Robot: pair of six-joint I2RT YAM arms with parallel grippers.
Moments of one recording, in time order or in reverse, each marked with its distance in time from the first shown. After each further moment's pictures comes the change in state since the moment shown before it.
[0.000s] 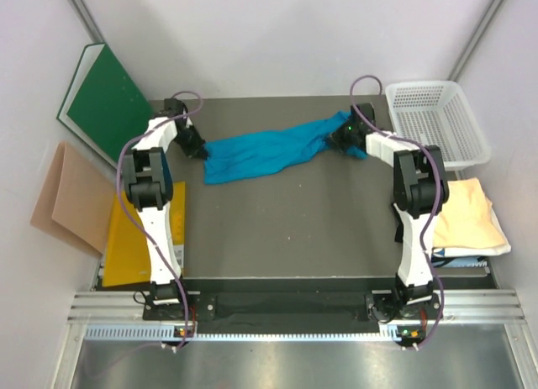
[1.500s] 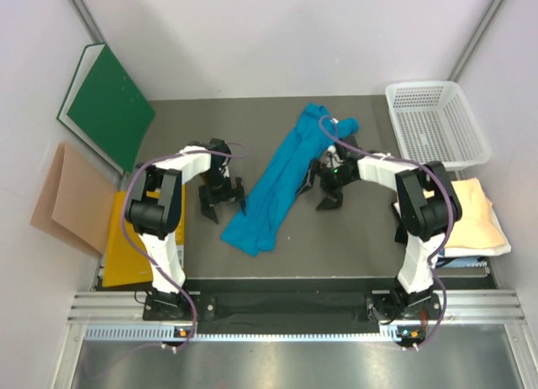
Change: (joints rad) left arm -0.325 -0.438 -0.683 -0.173 -0.085 0.042; right arm 0.127 -0.238 -0.314 -0.358 -0.424 -0.359
